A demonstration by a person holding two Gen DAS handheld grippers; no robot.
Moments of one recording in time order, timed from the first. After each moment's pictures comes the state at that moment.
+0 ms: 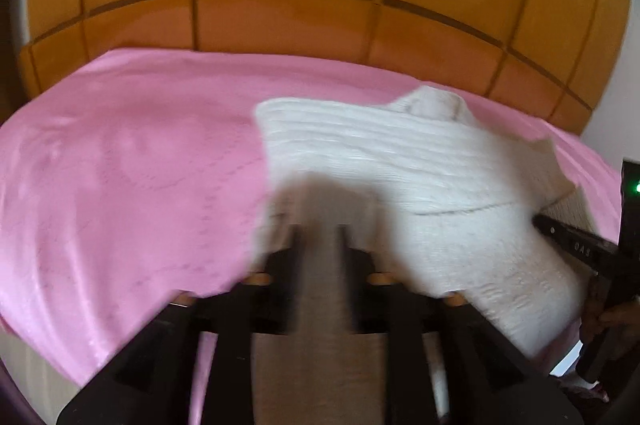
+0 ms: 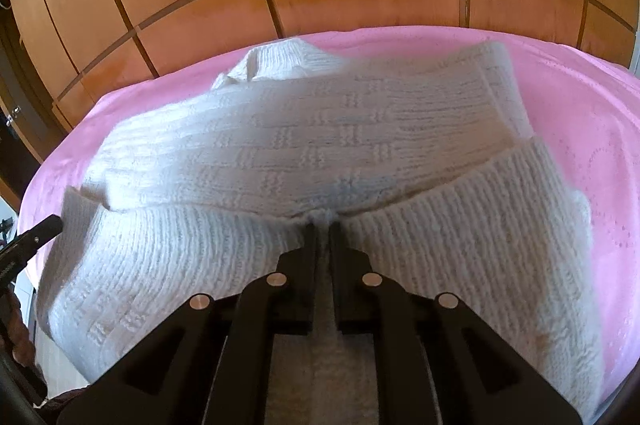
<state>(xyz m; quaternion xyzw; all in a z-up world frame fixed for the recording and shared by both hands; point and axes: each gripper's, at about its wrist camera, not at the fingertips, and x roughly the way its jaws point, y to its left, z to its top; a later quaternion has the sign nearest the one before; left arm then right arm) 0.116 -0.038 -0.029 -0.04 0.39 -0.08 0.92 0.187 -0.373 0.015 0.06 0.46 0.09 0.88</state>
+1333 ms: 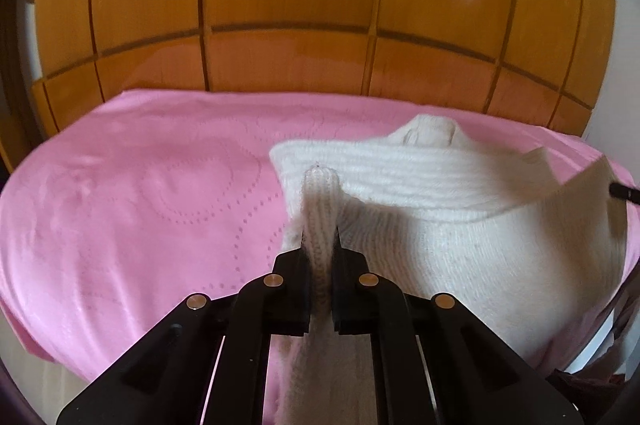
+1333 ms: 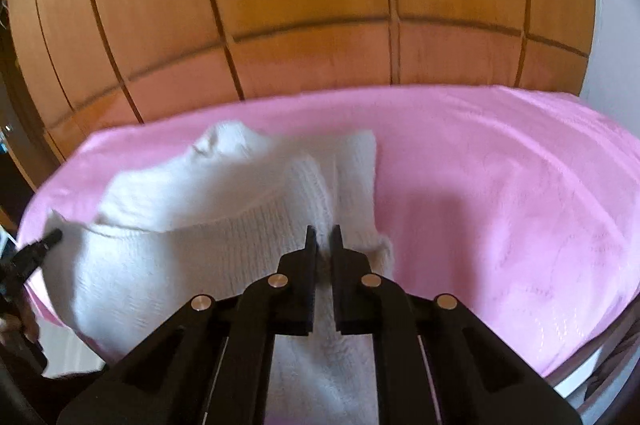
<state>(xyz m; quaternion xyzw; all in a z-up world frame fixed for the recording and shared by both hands) 0.090 -0.036 0.014 0.00 0.33 -0.08 0.94 0.143 -0.459 0.130 0.05 0.39 0.06 0.92</state>
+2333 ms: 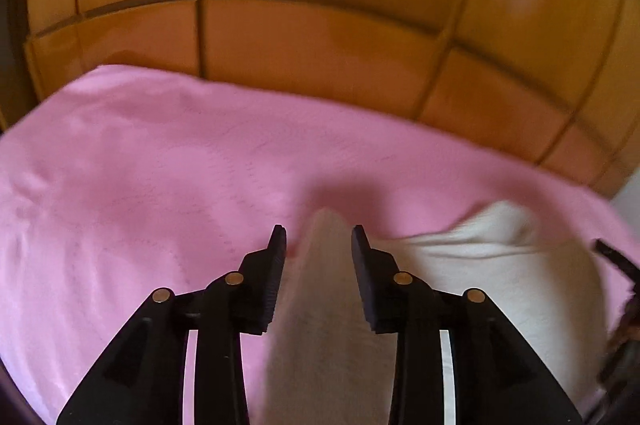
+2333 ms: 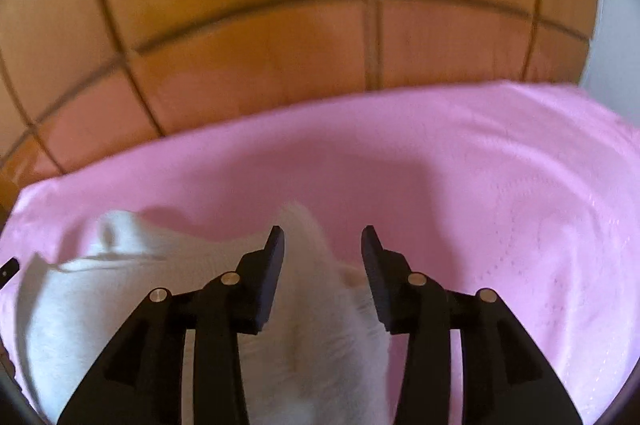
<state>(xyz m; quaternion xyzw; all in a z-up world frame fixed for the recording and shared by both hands) 0.277 -0.040 0.006 -0.08 0.39 -0.05 0.92 0.333 -0.446 0.072 0.08 0.41 0.00 0.91</state>
